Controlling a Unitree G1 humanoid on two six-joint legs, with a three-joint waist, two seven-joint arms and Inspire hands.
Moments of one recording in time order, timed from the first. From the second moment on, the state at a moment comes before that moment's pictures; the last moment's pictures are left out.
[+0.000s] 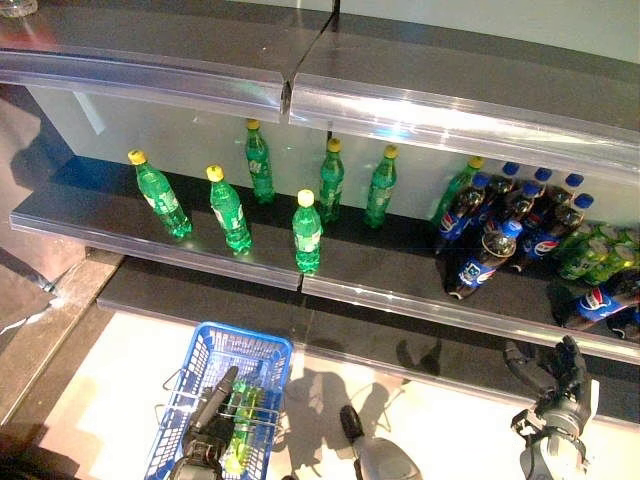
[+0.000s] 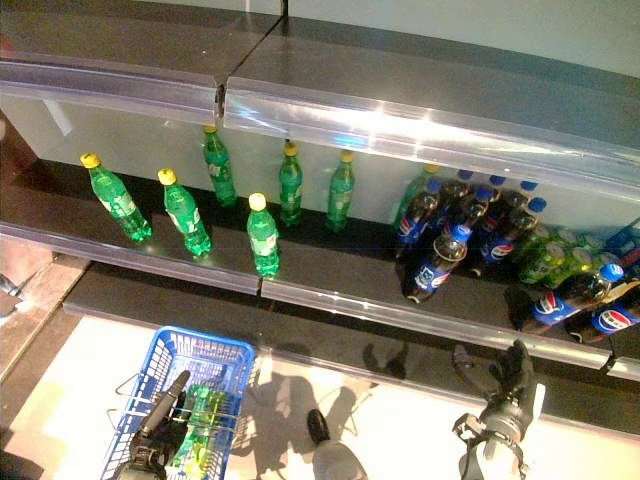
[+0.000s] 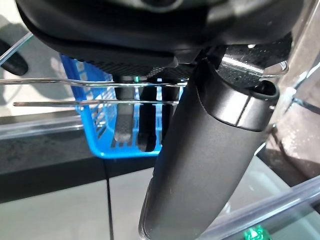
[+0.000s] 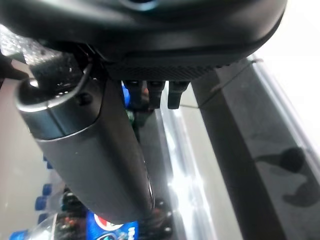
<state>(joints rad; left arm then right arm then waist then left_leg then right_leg) 0.12 0.16 0.15 0.75 -1.26 -0.04 -0.09 0.23 -0.26 -0.23 0.26 0.49 -0.21 -0.34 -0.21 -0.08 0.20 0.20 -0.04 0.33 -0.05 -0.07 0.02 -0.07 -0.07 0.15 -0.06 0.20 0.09</state>
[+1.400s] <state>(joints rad) 0.08 0.09 0.18 0.73 -1.27 -0.09 -0.10 -0.06 -0.38 -0.10 0.18 0.33 -0.22 -0.17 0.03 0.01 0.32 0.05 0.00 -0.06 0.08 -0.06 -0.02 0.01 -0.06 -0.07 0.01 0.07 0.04</state>
